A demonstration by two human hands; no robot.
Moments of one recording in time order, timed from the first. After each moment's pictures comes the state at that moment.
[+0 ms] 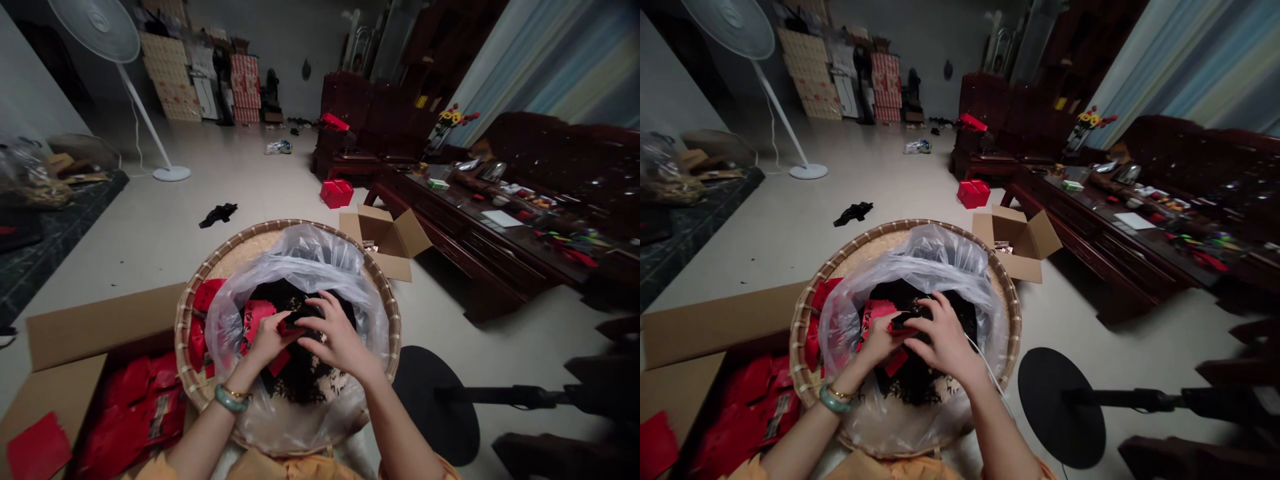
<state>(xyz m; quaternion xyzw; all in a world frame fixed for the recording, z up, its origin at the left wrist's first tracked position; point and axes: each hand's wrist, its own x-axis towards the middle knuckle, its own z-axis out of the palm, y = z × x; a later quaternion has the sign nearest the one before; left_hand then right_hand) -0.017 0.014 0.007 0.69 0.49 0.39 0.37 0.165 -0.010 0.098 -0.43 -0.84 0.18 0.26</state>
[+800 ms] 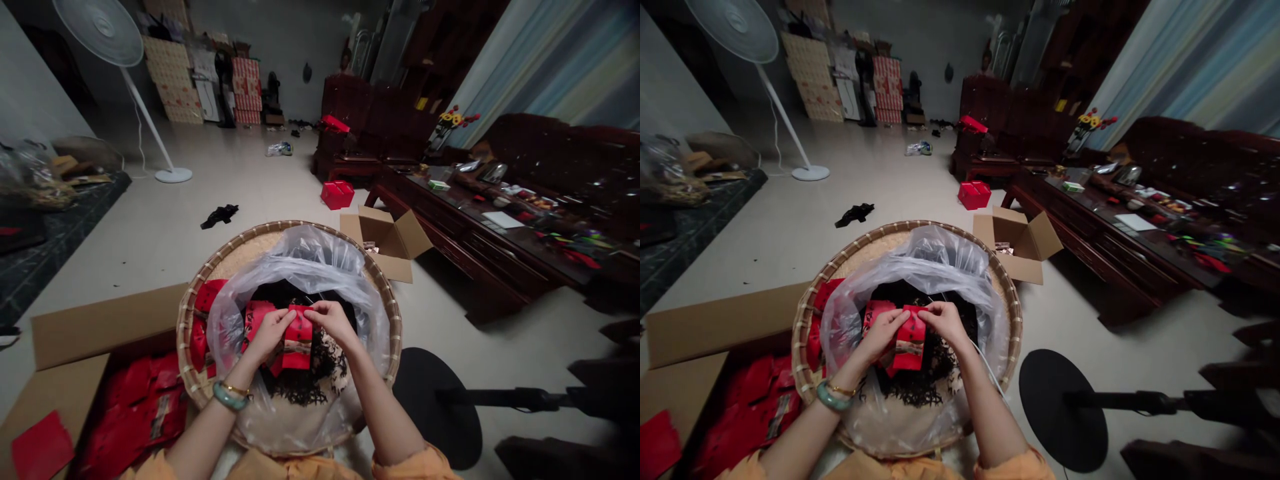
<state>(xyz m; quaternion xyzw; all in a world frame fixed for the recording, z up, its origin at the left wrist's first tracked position) -0.007 0.019 0.017 0.43 0.46 0.41 0.66 0.152 0.032 0.038 -0.53 -0.47 0.59 0.39</state>
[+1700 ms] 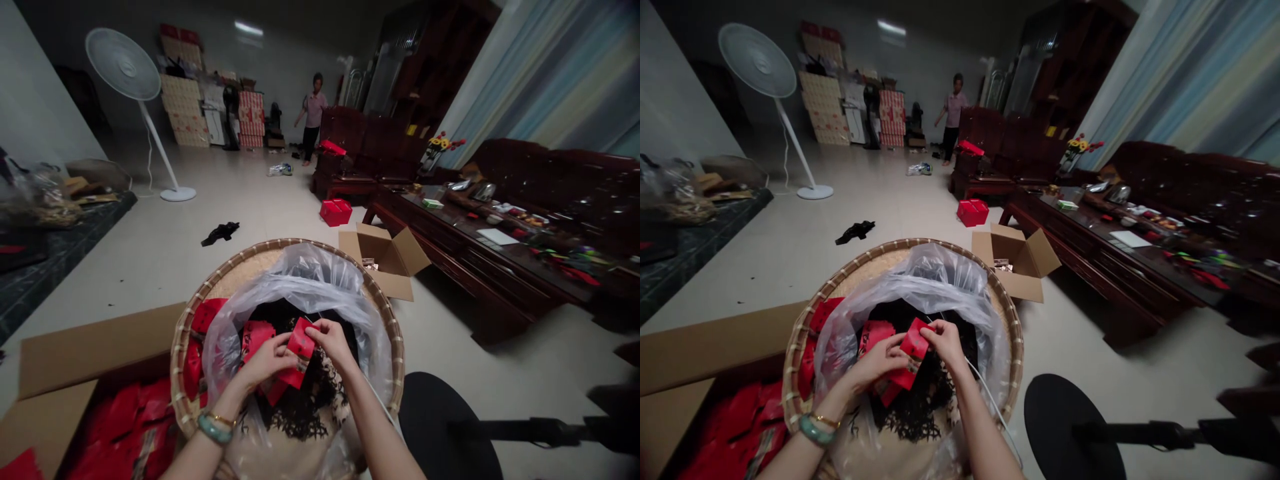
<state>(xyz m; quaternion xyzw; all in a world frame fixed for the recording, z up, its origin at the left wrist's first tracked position) -0.020 0.013 0.021 0.43 0.39 0.33 0.74 0.150 0.038 0.010 -0.52 -0.44 0.56 0.46</state>
